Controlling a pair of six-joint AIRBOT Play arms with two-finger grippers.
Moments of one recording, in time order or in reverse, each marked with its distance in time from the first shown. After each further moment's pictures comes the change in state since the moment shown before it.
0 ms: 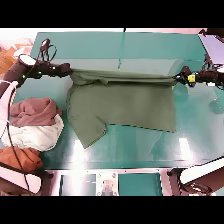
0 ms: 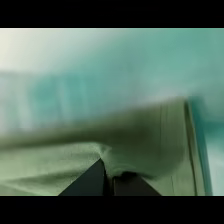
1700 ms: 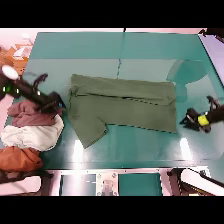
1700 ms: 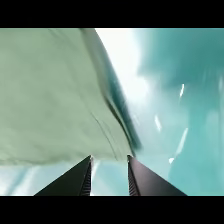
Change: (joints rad) left arm 0.121 0.298 -0.380 0.210 -0.620 -0.273; right arm -0.163 0.578 -0.742 -0.418 0.240 0.258
